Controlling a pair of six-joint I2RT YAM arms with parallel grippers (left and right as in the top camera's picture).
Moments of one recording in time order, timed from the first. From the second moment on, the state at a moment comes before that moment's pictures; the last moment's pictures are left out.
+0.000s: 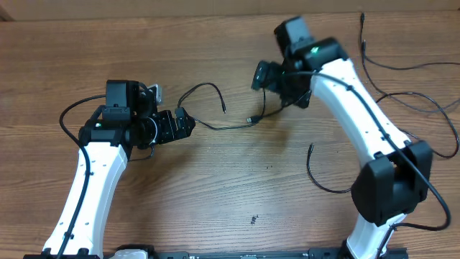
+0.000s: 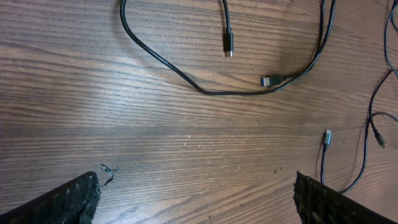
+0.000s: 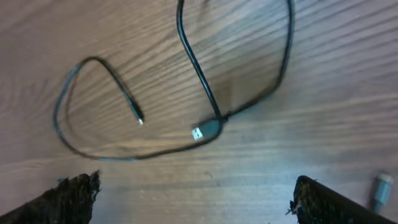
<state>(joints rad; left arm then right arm) -0.03 1.38 1.05 -0.79 0.41 -0.31 0.38 1.94 1.74 -1.06 -0.13 0.70</state>
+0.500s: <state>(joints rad) -0.03 1.38 1.05 -0.79 0.41 -0.31 0.48 1.94 1.30 -0.58 -0.12 0.82</state>
